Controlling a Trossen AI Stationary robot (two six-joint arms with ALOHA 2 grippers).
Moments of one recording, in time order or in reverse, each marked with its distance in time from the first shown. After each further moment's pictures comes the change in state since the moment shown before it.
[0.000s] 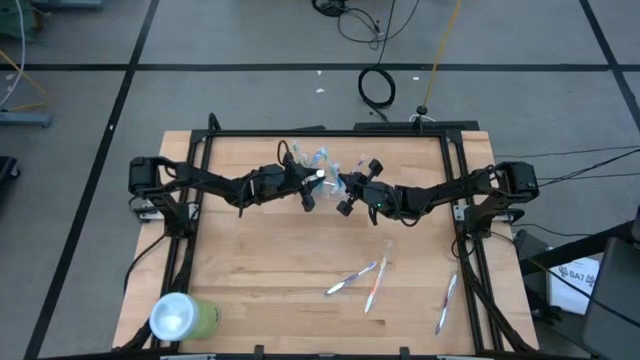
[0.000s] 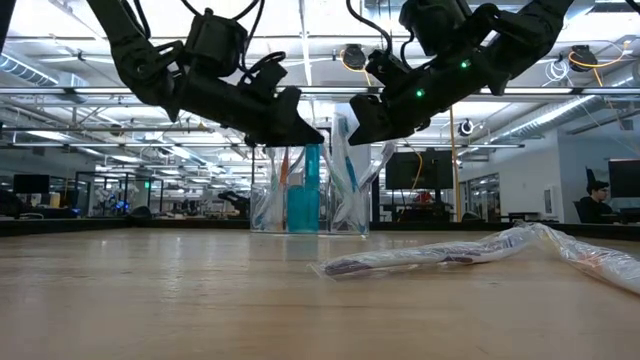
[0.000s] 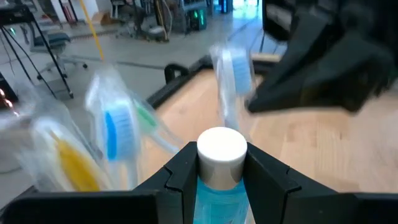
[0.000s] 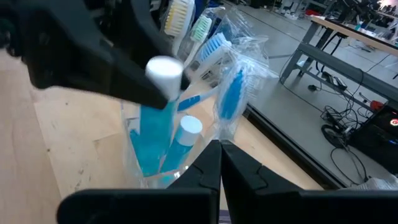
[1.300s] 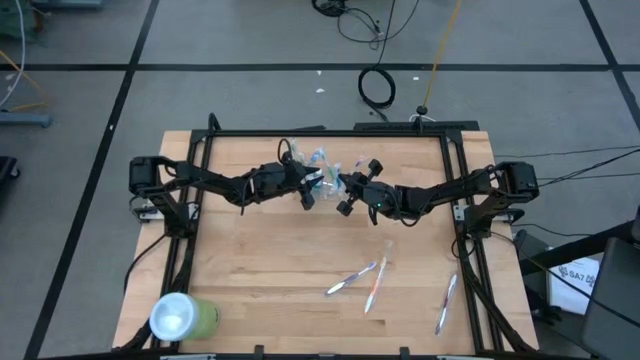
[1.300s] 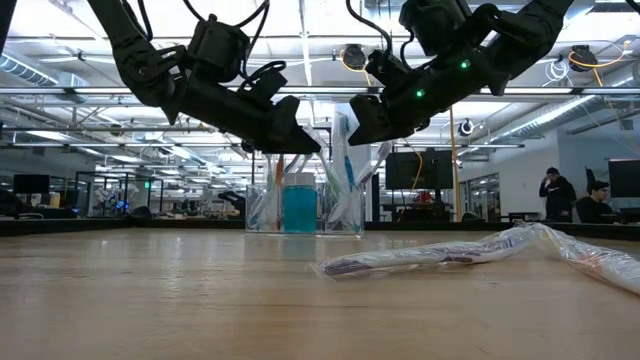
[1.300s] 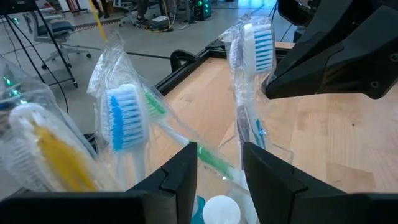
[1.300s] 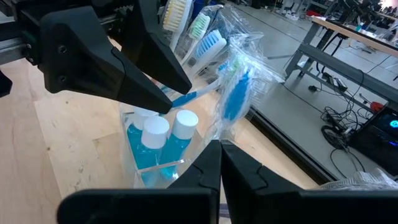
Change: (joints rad) left arm 0.021 0.001 0.000 -0.042 0.001 -0.004; right arm 0.000 0.001 0.000 0.000 -0.004 -0.008
